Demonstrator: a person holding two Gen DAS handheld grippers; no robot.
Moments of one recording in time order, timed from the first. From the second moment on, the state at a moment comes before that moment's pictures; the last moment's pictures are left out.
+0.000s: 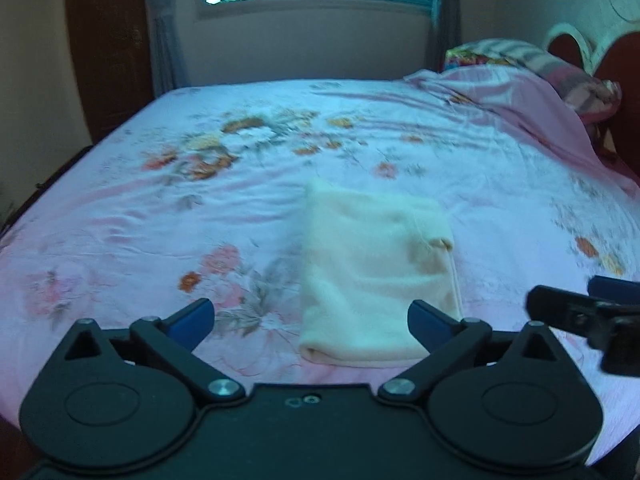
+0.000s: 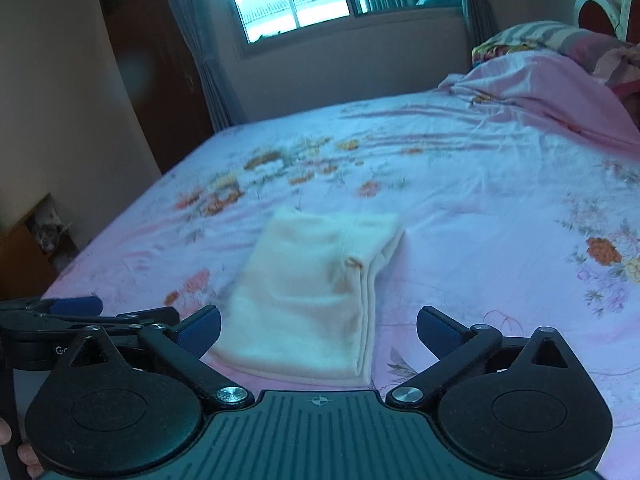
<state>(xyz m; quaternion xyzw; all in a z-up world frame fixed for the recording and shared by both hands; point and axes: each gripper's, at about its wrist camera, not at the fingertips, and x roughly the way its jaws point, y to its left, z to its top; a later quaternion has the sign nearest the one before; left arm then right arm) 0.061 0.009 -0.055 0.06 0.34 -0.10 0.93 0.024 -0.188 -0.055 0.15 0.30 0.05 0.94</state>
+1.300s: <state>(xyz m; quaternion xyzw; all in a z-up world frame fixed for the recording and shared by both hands) -0.041 0.008 -0.007 0.05 0.28 -0.07 0.96 -0.107 -0.204 0.004 0.13 0.17 0.02 0.98</state>
